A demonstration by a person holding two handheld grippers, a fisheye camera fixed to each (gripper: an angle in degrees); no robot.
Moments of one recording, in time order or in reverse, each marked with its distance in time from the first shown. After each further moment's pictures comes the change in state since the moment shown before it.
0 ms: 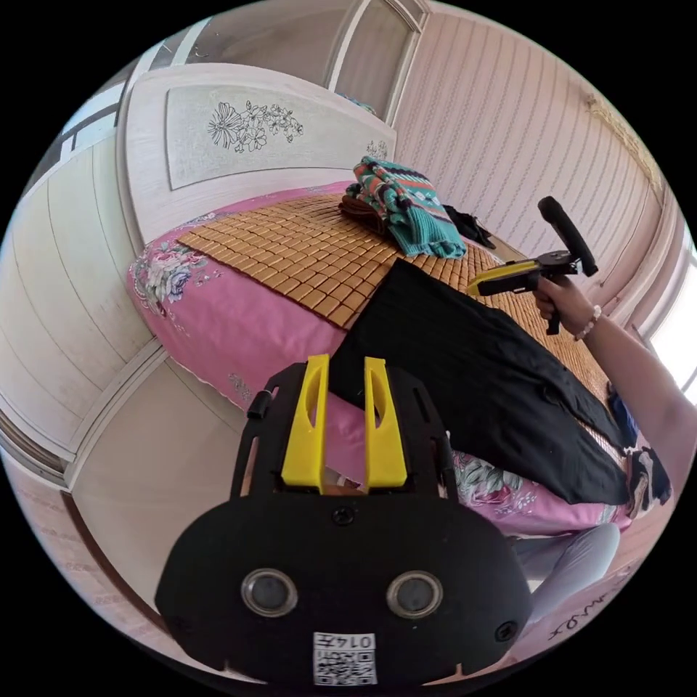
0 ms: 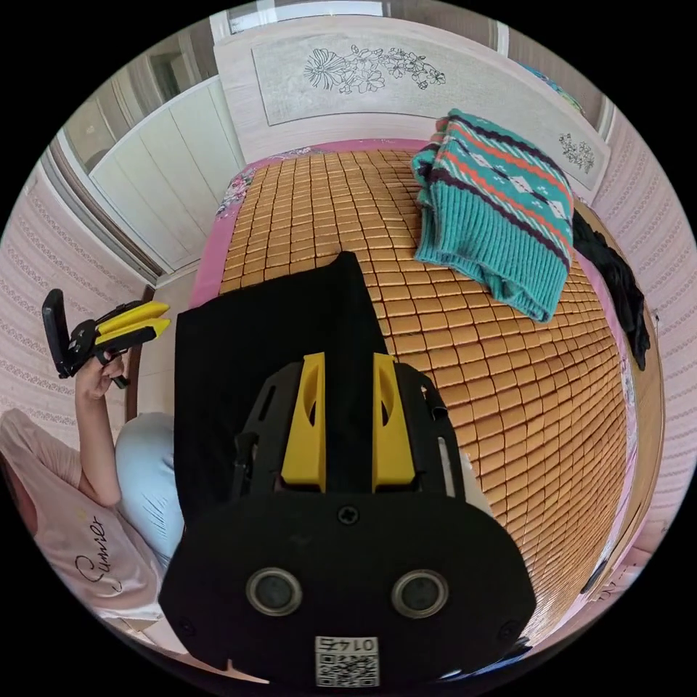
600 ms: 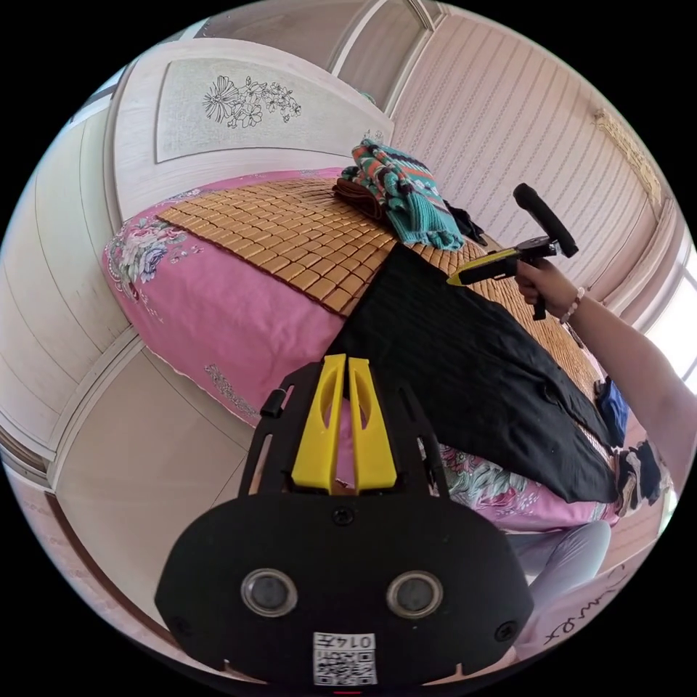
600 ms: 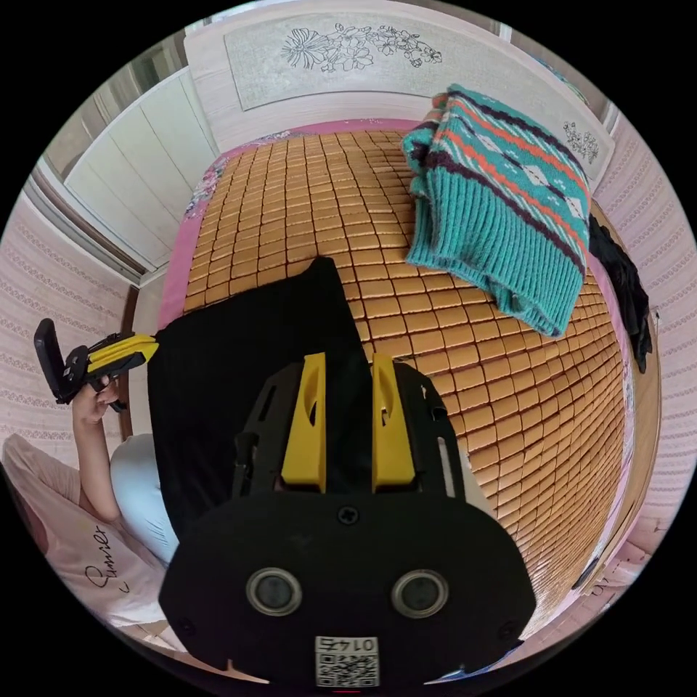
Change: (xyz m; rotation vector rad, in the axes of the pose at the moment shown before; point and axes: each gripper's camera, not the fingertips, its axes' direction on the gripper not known) left arm -0.016 -0.010 0.002 -0.044 0.040 -0.006; right arm 0.024 -0.102 0.073 -0.139 0.024 0.023
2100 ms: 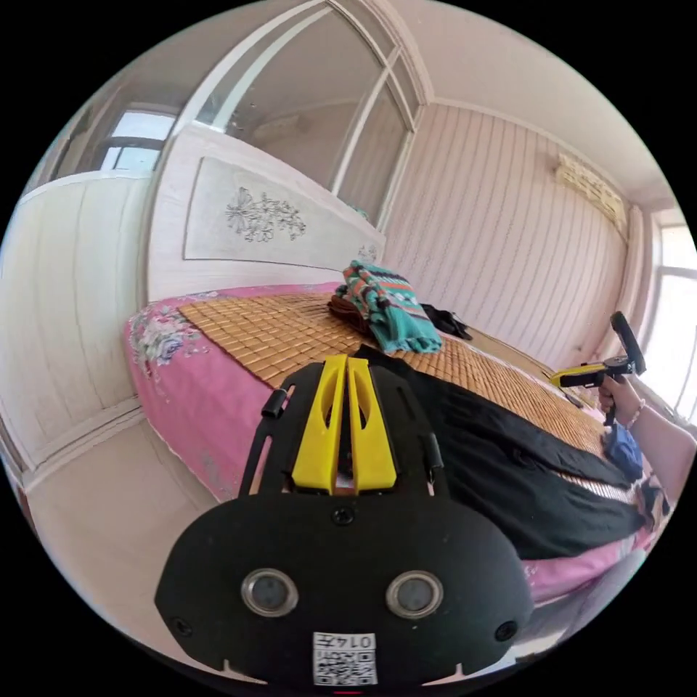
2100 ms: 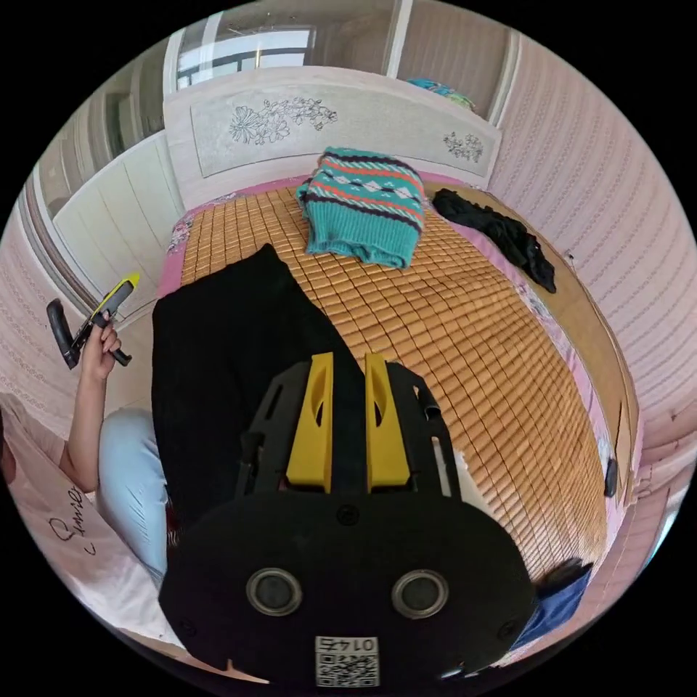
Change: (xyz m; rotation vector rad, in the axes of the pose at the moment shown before) left arm 0.108 0.066 -0.113 0.455 0.032 0.064; right arm 0.011 0.367 -0.148 0.297 0.213 0.310
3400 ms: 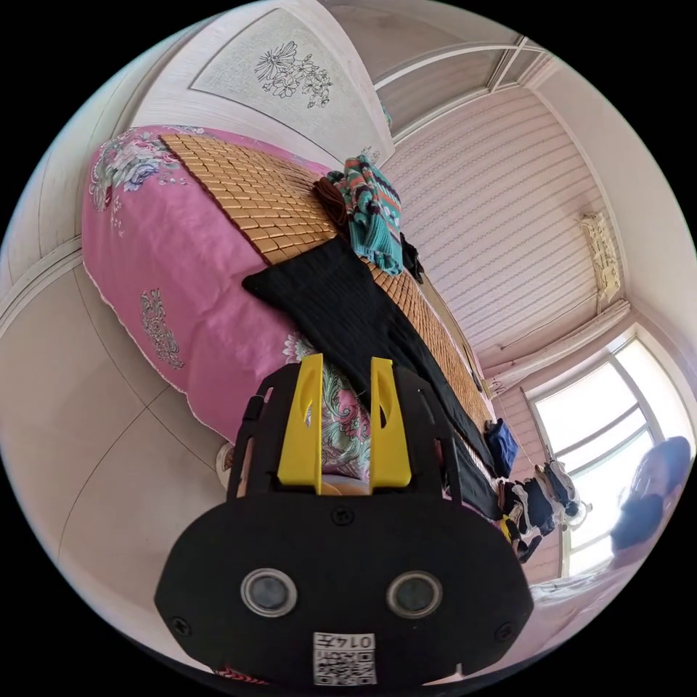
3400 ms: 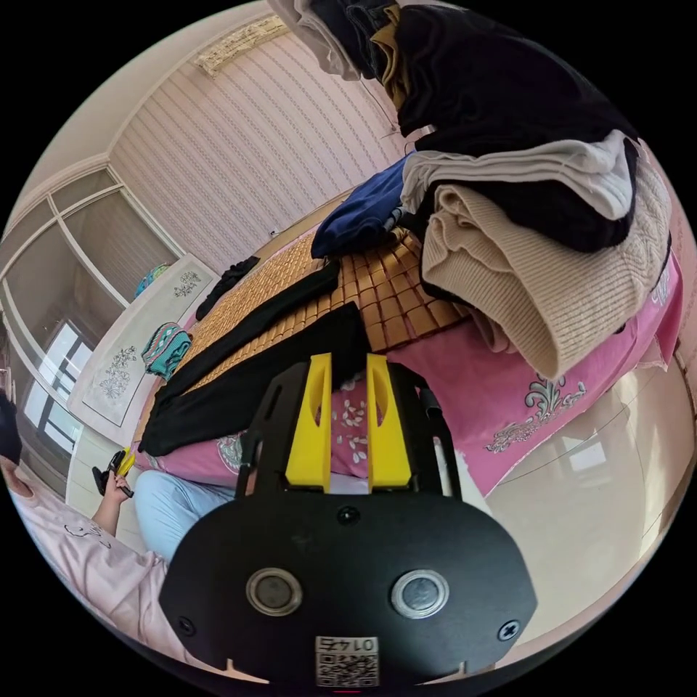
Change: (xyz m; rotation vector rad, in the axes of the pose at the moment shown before) left arm -0.071 -0.047 0.019 -0.399 0.326 -0.434; right arm 0.085 0.774 -0.295 0.401 0.068 1.142
